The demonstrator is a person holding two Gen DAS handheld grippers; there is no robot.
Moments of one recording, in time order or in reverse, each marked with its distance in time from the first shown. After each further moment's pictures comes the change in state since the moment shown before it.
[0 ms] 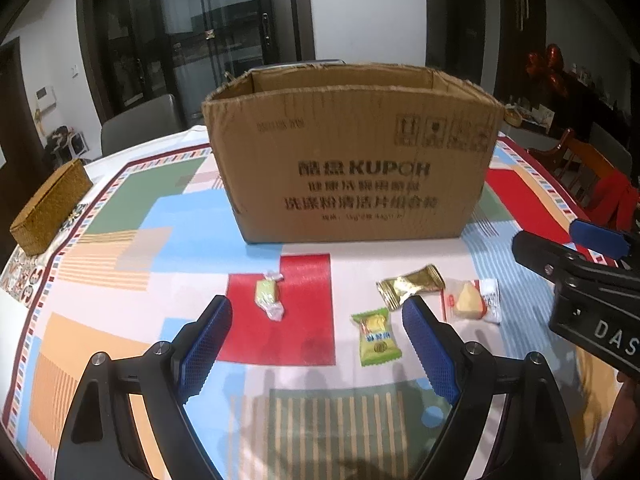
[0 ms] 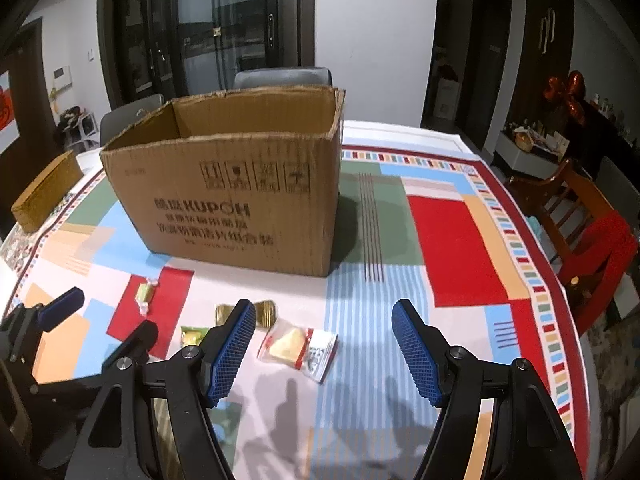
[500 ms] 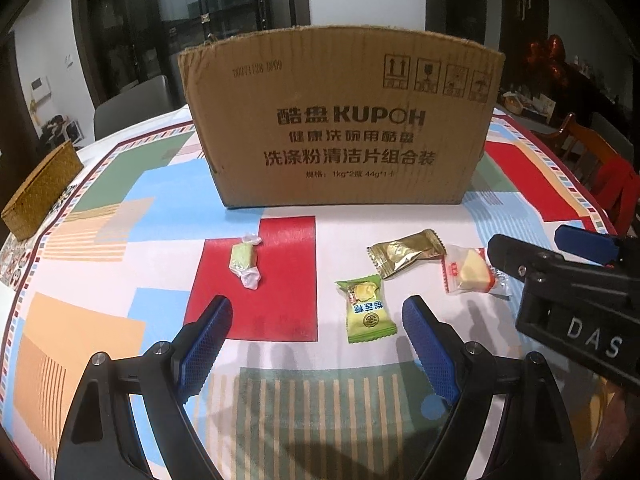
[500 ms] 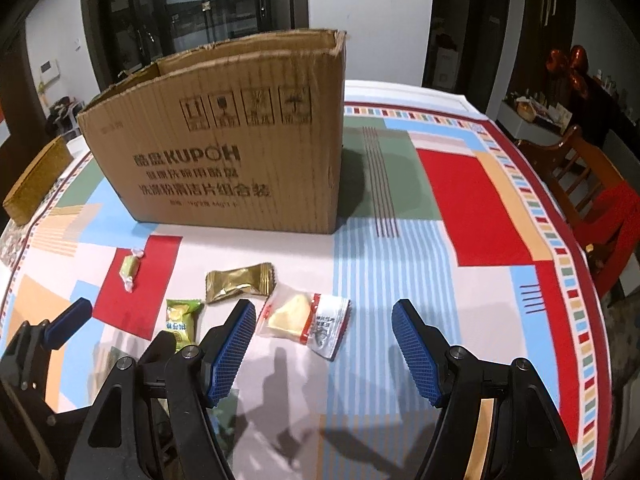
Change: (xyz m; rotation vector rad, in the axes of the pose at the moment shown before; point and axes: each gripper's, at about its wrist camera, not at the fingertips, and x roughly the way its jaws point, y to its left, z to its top) left arm 0.025 -0.011 -0.022 -0.008 0.053 -0.004; right arm 0.032 0.002 -0.019 0.036 0.110 0.008
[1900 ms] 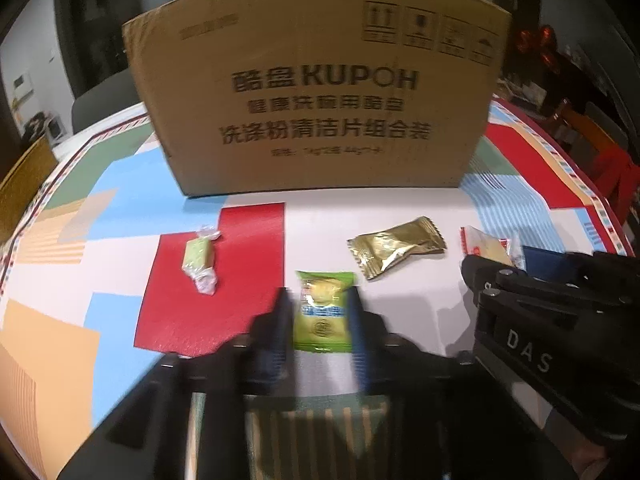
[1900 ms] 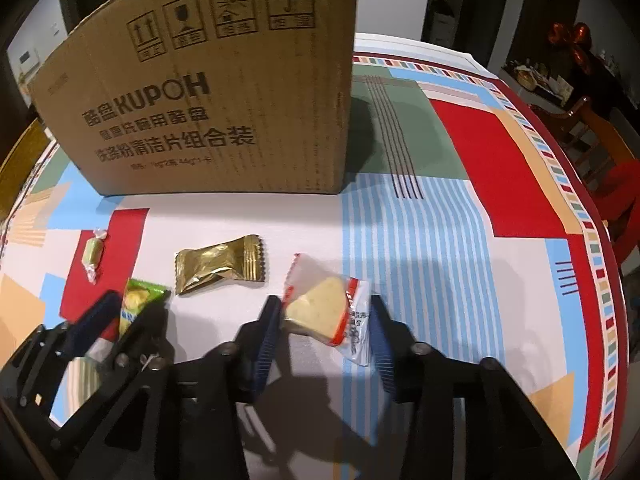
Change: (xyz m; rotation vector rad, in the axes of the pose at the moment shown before) left arm 0.035 -0.011 0.003 0.039 0.046 -0.050; right arm 0.045 0.012 -0.003 0.017 0.136 -0.030
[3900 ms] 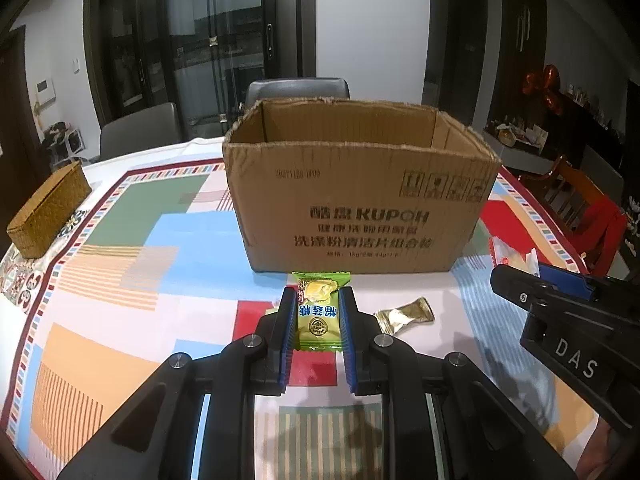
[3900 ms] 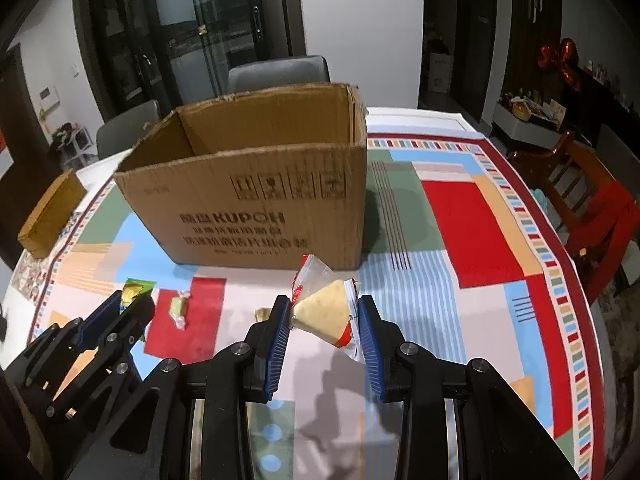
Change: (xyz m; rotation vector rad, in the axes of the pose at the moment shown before) left arm -0.090 0.038 0.041 -0.071 -0.145 0.009; right arm -0.101 0.006 0.022 0.044 -0.187 0.055
